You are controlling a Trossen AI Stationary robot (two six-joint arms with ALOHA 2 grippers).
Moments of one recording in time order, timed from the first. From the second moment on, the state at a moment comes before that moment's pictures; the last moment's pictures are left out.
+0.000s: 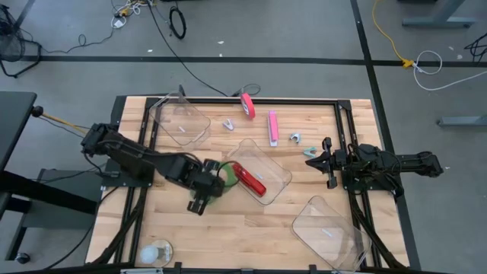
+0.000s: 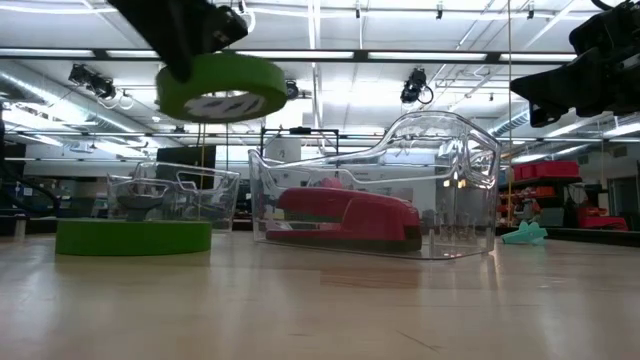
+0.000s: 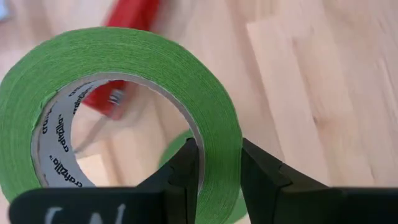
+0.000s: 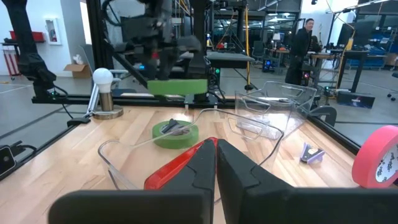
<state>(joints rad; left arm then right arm) -0.33 1.56 1.33 -0.97 -0.14 -0.01 0.04 0.01 0.02 0.01 0.01 -0.04</state>
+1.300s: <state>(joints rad) 0.24 1.56 1.41 -1.43 -0.21 0.00 0.04 0.01 0.02 0.01 0.01 -0.04</state>
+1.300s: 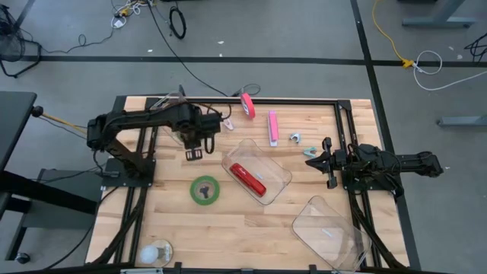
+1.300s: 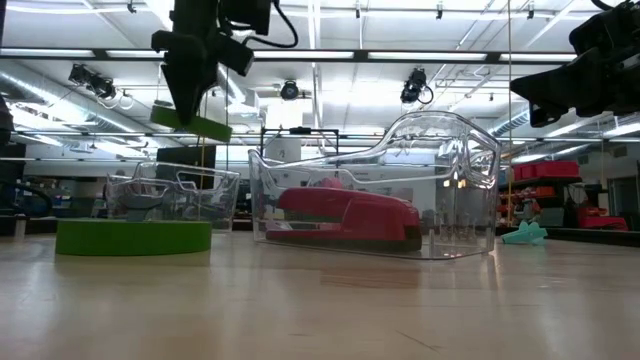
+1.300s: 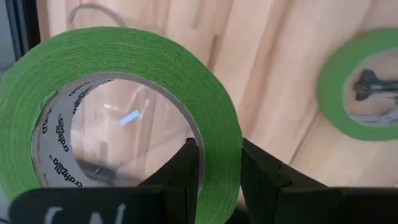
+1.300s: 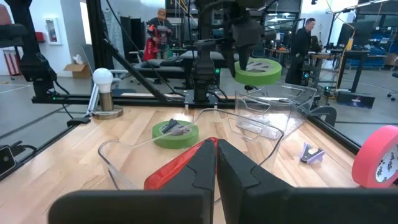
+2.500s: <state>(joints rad) 0.54 1.56 1.15 -1.09 -0.17 -0.24 0.04 0.01 0.02 0.01 0.01 -0.04</state>
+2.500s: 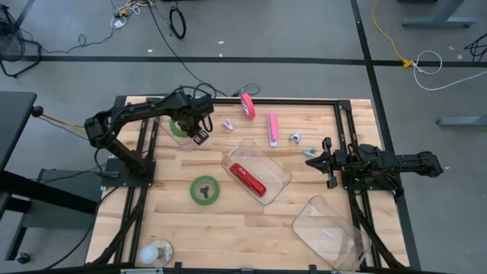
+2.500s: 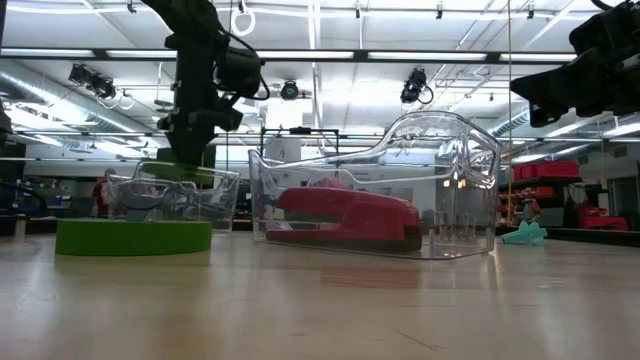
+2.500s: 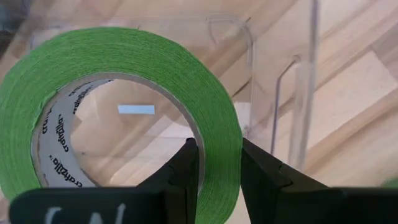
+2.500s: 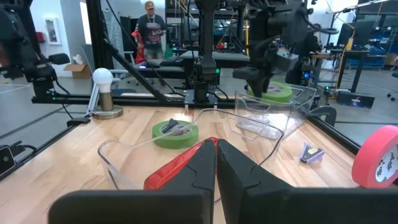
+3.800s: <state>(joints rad) 0.48 1.56 1.26 -1.17 -0.13 -0.22 0.04 0.01 0.02 0.01 0.01 -0.04</state>
